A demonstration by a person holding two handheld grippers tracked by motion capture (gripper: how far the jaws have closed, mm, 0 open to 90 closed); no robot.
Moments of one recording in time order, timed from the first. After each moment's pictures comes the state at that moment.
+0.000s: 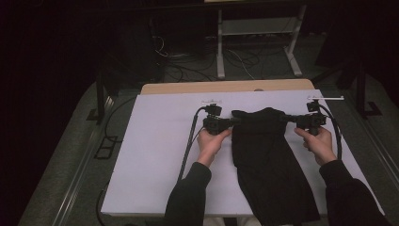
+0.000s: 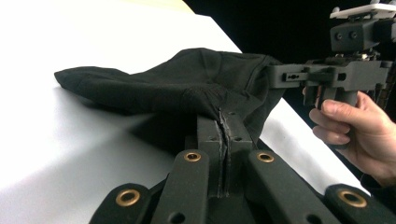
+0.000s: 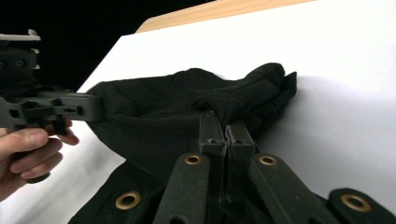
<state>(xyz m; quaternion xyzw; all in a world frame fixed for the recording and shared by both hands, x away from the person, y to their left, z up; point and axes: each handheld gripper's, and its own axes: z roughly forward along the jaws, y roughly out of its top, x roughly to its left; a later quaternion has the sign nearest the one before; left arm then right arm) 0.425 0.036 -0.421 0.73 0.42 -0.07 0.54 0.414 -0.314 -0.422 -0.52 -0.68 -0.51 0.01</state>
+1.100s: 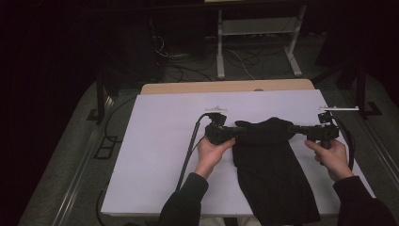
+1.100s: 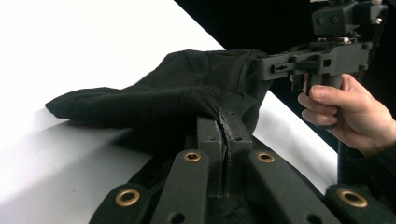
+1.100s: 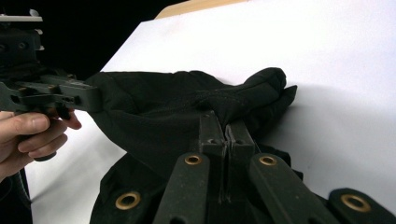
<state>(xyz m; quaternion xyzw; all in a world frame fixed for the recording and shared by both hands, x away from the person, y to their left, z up) 0.378 0.031 -0.401 0.76 0.36 -0.07 0.54 0.362 -0.325 -0.410 -0.51 -0.69 -0.52 0.02</state>
